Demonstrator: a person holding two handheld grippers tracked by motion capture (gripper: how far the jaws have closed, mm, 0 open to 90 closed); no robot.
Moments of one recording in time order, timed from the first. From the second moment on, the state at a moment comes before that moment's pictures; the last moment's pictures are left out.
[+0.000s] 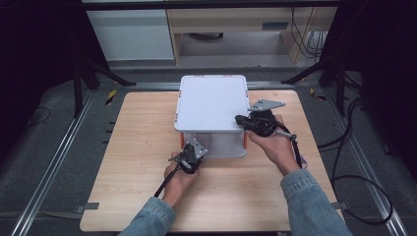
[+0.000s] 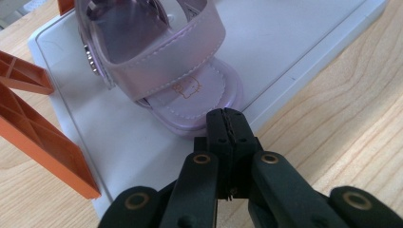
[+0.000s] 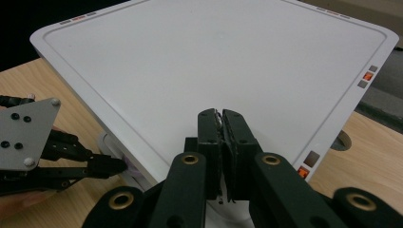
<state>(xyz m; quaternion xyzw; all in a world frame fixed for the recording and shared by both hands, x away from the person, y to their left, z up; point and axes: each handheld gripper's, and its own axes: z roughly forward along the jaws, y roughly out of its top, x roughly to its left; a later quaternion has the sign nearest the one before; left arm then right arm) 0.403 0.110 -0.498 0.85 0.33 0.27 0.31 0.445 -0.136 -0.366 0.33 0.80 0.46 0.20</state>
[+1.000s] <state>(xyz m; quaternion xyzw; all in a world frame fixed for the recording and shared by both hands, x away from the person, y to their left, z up) 0.380 0.134 -0.476 0.83 0.35 0.26 0.35 0.443 -0.155 -0.356 0.38 0.75 0.49 0.24</state>
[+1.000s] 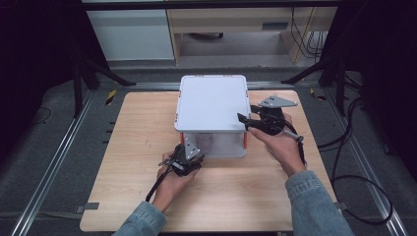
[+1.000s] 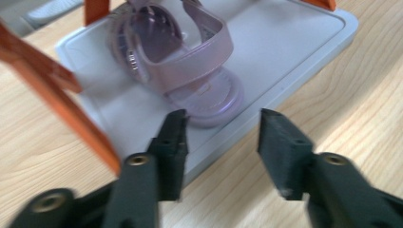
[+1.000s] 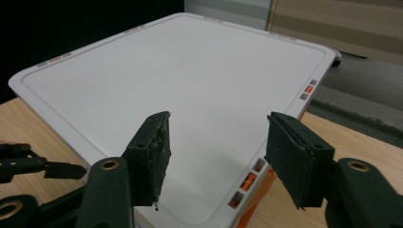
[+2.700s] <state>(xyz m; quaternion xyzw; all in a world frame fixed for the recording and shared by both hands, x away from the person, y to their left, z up) 0.371 0.272 -0.482 0.77 0.48 0.23 0.35 0.364 -0.276 -0.480 0.46 0.78 0.37 0.21</state>
